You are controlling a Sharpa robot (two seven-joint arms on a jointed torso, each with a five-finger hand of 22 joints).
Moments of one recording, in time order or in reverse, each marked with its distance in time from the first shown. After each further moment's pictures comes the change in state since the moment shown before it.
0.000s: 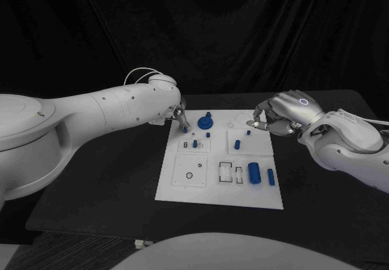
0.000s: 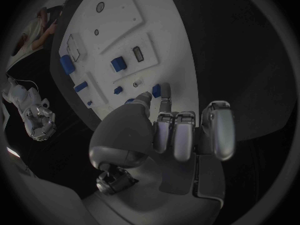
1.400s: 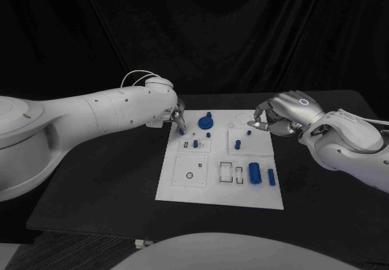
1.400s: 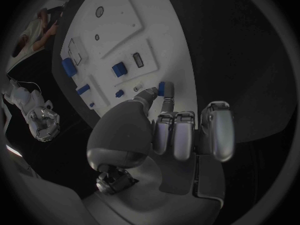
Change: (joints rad) left arm 0.001 -0.064 0.000 0.092 0.002 -0.037 -0.005; left_hand 0.041 -0.050 0.188 -0.146 0.029 0.019 0.017 -0.029 -0.001 0.016 -0.005 0.000 0.000 -0.010 -0.010 0.000 0.000 0.000 0.012 -0.012 0.000 0.000; right arm 0.000 0.002 0.000 -0.007 0.000 0.011 -0.001; right_hand 0.013 -0.013 0.011 0.011 0.000 0.000 0.000 0.000 0.002 0.000 0.000 0.000 0.000 0.000 0.000 0.000 0.000 0.000 0.000 0.000 -0.011 0.000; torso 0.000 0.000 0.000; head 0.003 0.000
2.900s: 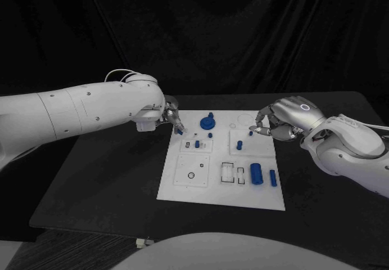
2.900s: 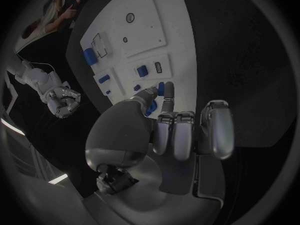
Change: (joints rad) left arm 0.058 -0.226 0.000 0.338 0.179 -0.128 -0.117; left_hand -0.026 -0.024 0.074 -0.005 0.000 0.000 0.000 0.000 0.009 0.000 0.000 0.000 0.000 0.000 0.000 0.000 0.000 0.000 -0.008 -0.009 -0.020 0.000; right arm -0.020 -0.001 0.000 0.000 0.000 0.013 -0.003; right_hand 0.000 0.000 0.000 0.000 0.000 0.000 0.000 0.000 0.000 0.000 0.000 0.000 0.000 0.000 0.000 0.000 0.000 0.000 0.000 0.000 -0.008 0.000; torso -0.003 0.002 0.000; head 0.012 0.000
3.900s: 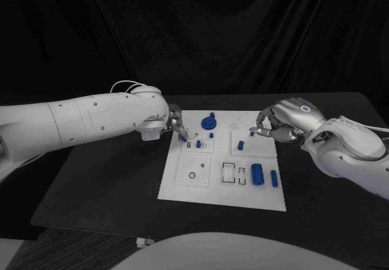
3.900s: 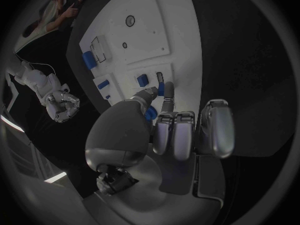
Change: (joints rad) left arm -0.052 -0.003 -0.001 0.024 0.002 -0.056 0.000; left_hand -0.006 0.006 0.005 0.005 0.000 0.000 0.000 0.000 0.005 0.000 0.000 0.000 0.000 0.000 0.000 0.000 0.000 0.000 0.000 0.000 -0.019 0.000; right arm -0.005 0.005 0.000 0.000 0.000 0.000 0.000; right_hand 0.000 0.000 0.000 0.000 0.000 0.000 0.000 0.000 0.000 0.000 0.000 0.000 0.000 0.000 0.000 0.000 0.000 0.000 0.000 0.000 0.000 0.000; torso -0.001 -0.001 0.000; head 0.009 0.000
